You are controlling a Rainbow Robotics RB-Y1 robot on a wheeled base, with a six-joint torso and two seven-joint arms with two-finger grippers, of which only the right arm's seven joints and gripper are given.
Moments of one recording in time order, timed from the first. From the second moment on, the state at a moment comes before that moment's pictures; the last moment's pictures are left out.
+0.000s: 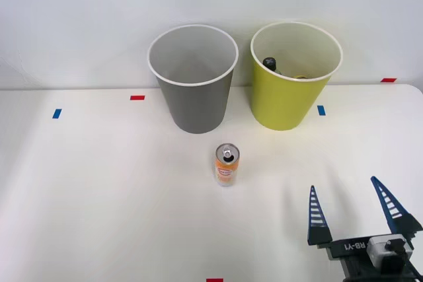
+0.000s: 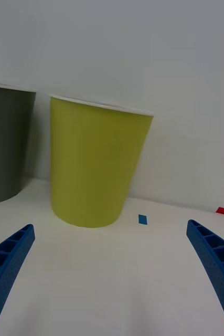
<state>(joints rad) 0.71 -0.30 0.27 -1.95 -0.22 -0.58 1.85</state>
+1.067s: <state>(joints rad) 0.92 -0.14 0.20 -1.95 0.19 -0.68 1.45</state>
